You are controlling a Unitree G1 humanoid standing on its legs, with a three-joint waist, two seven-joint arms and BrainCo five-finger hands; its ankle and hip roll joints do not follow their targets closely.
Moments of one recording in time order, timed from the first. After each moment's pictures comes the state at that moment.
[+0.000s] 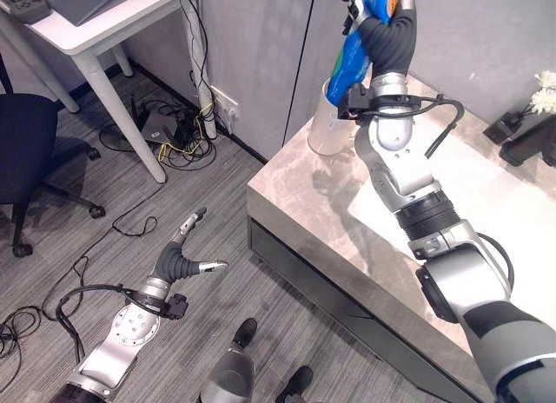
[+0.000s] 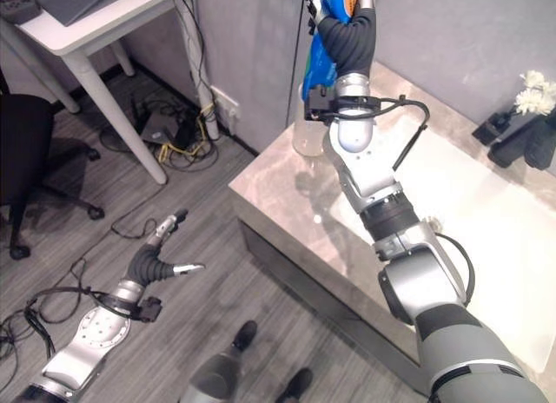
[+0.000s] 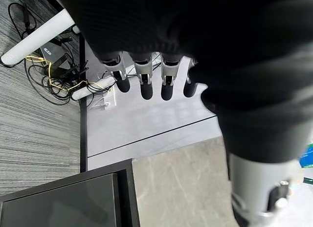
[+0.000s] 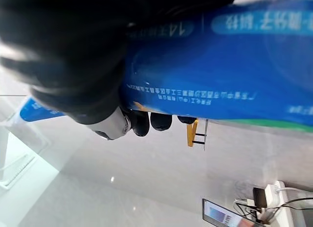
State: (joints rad) left arm 0.08 0.71 -0.26 -0.06 -0.16 -0.25 0.19; right arm -1.11 -0.36 0.37 0.45 0.42 -0.30 -0.46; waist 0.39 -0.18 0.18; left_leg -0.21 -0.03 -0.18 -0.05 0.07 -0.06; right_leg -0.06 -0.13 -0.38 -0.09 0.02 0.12
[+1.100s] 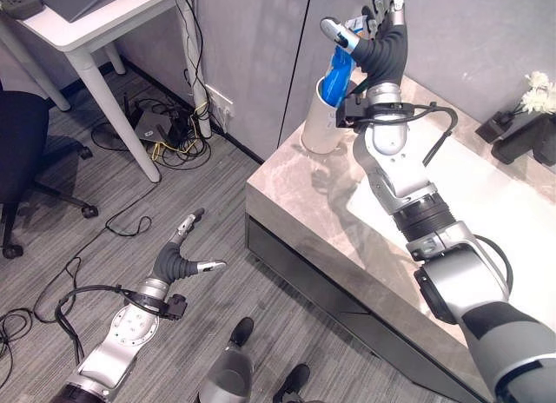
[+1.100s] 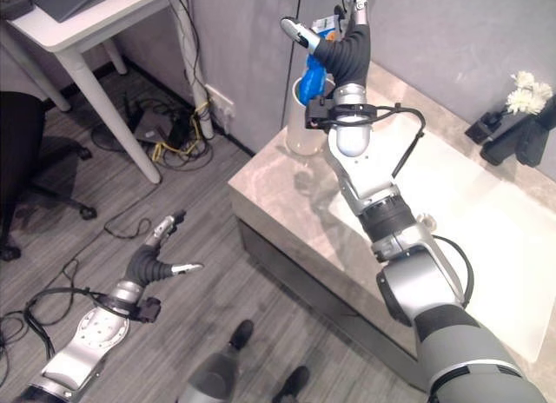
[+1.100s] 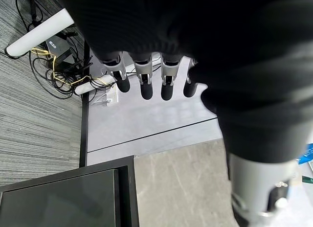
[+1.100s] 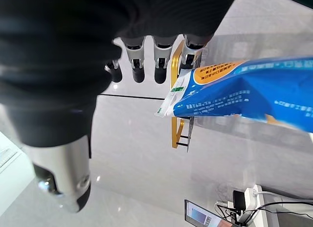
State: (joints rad) left arm 0.08 0.71 -0.26 -0.05 -0.20 -0.25 0.19; right arm -1.10 -0.35 0.37 0.52 0.41 -0.30 -0.46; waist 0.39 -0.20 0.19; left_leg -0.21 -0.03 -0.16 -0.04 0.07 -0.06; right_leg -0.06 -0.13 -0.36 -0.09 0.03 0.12
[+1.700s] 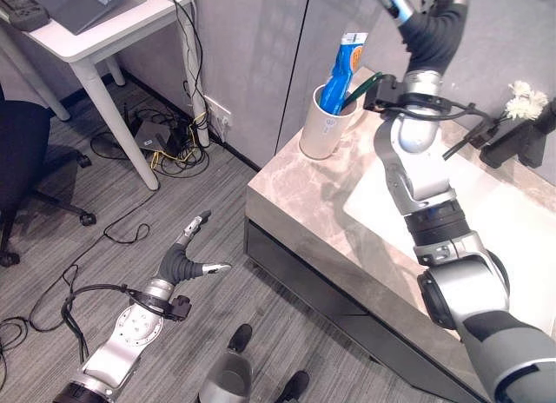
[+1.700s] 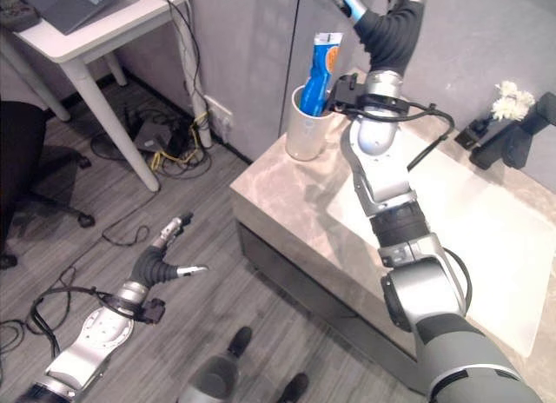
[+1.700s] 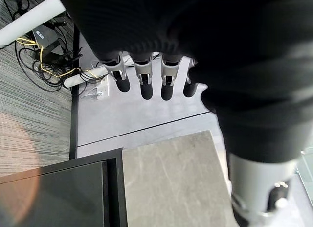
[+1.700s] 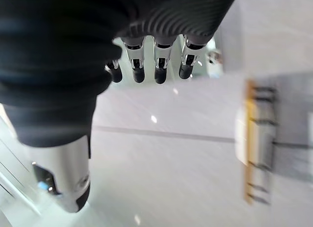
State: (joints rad) left arm 0.07 0.70 -0.29 -0.05 -0.20 -0.24 0.18; right arm -0.98 -0.36 0.15 0.24 0.28 -0.30 -0.57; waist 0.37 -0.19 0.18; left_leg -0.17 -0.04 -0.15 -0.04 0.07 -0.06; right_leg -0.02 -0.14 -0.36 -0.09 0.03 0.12
